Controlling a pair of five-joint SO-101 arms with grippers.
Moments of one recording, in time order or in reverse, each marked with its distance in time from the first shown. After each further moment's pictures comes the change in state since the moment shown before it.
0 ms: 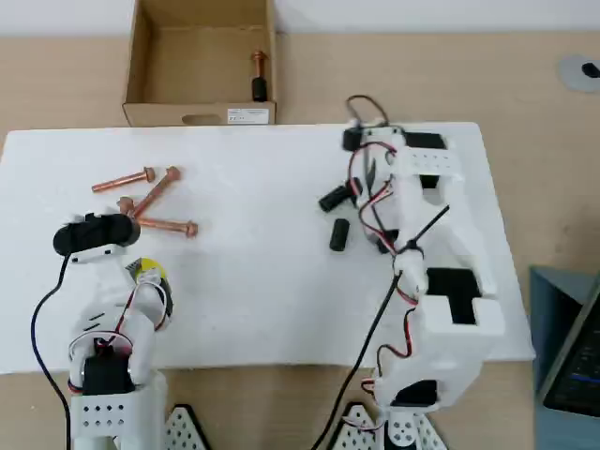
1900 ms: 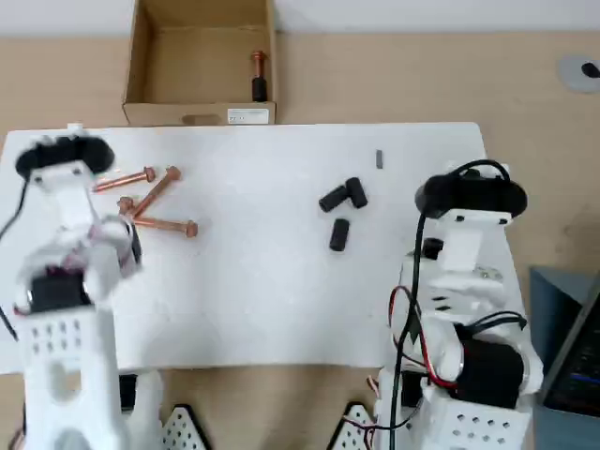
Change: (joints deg) left arm -6.5 53.5 -49.4 8.7 -8.3; right arm 8.3 -89.0 36.0 6.1 -12.8
